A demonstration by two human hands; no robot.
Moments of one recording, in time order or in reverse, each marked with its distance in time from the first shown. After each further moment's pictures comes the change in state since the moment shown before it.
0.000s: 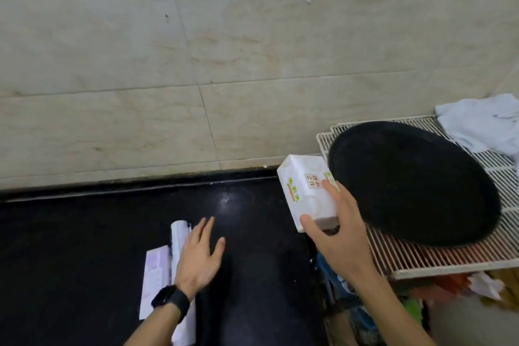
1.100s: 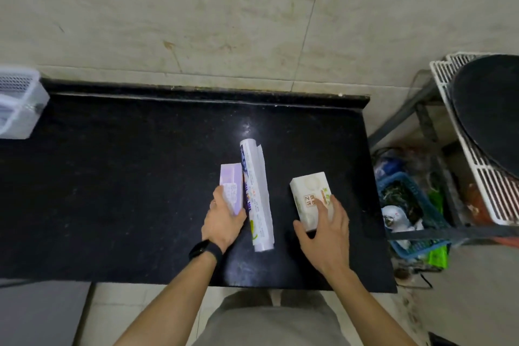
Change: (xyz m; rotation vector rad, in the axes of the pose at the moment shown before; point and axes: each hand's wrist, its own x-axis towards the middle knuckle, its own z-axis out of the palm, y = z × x) left_hand -0.070 -0.169 -0.020 -0.182 -0.144 -0.432; right_hand -0.165 0.016 0.219 -0.610 -0.316 0.234
